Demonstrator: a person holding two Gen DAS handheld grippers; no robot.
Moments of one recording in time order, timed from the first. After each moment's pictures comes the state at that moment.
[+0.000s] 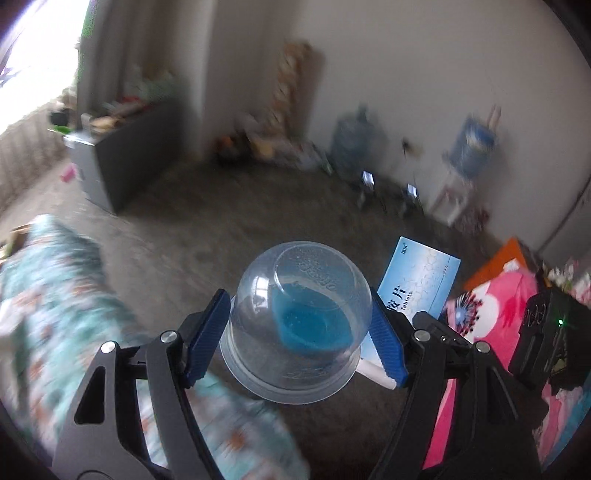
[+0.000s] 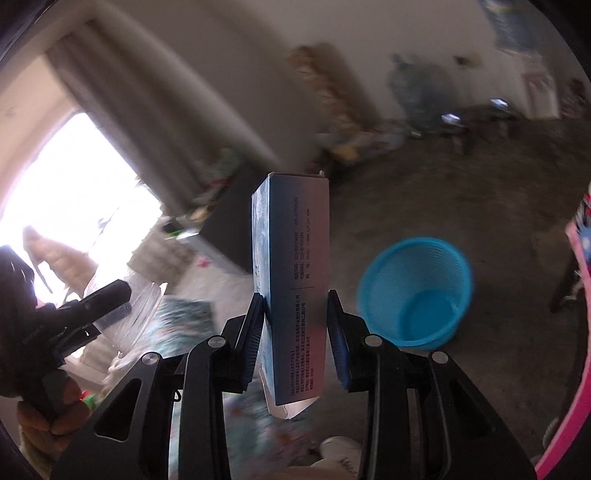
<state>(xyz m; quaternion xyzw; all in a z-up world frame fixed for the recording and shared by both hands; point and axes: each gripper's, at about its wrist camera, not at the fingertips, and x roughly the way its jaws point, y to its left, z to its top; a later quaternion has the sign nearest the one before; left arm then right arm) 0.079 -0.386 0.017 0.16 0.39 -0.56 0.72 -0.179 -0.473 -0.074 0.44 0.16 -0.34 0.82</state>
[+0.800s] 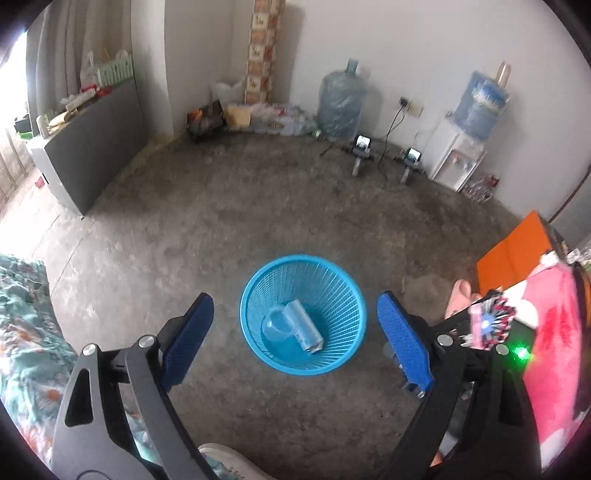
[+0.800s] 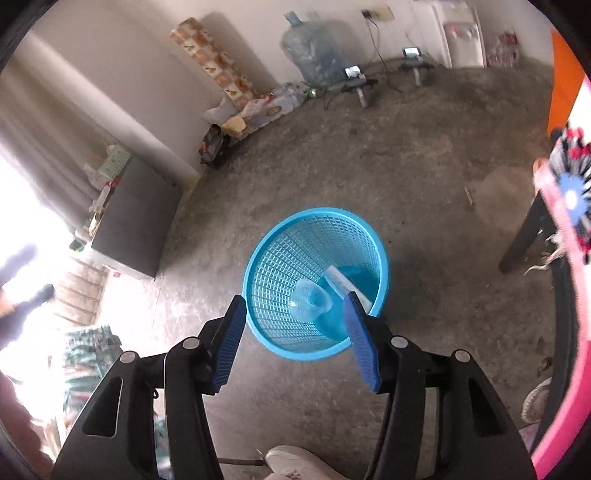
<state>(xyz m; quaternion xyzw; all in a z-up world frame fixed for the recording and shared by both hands) 0.057 -0.521 -0.043 0.21 0.40 -0.56 0.69 -0.174 -0.575 -0.190 0.48 0.23 -0.45 0.72</state>
